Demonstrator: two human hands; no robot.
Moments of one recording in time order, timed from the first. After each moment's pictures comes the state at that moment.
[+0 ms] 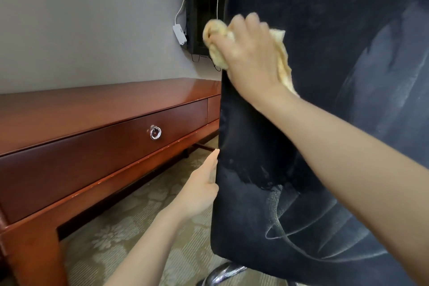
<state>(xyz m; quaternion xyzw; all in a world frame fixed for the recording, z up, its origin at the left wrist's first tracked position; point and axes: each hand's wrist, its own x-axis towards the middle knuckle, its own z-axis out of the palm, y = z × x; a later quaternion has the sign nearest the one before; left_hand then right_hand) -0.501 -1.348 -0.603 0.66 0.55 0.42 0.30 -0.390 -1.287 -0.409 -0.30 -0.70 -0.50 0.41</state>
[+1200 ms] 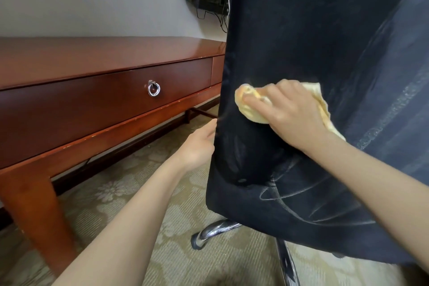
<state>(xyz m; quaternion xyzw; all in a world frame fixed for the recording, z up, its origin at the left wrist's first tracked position) -0.507 -1.332 -0.613 0.61 0.58 0.42 0.34 -0.315 -1.273 -0.547 -0.20 -0.75 -0.55 0.32</state>
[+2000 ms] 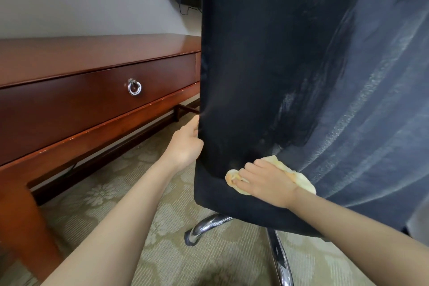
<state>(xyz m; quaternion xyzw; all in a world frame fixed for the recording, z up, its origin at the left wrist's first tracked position) -0.489 -1.337 -0.611 0.57 0.63 0.43 0.30 -0.279 -1.286 -0.679 -0.15 -0.88 -0.44 -0.02</state>
